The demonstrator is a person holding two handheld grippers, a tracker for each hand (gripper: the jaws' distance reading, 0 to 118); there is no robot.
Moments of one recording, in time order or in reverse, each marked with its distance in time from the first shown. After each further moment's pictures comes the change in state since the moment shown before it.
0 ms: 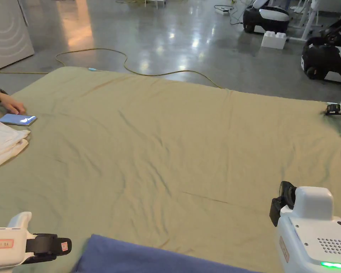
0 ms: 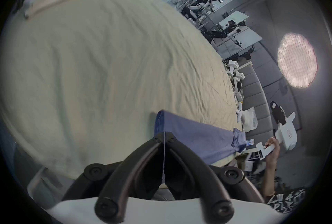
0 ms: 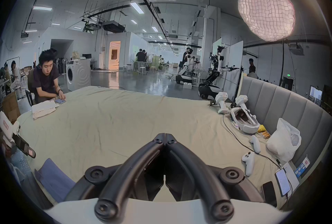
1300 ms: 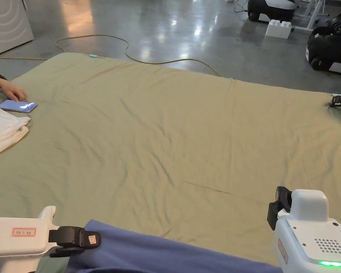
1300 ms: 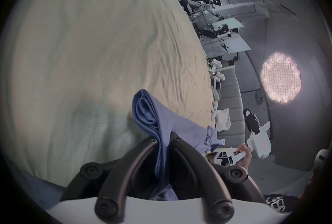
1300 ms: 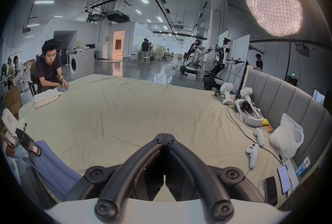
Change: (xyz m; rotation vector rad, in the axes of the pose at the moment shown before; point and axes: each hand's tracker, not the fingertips) left arm 0.031 -0.014 -0.027 -0.092 -0.209 0.099; right arm -0.005 -0.020 -0.004 -0.087 0.035 0.025
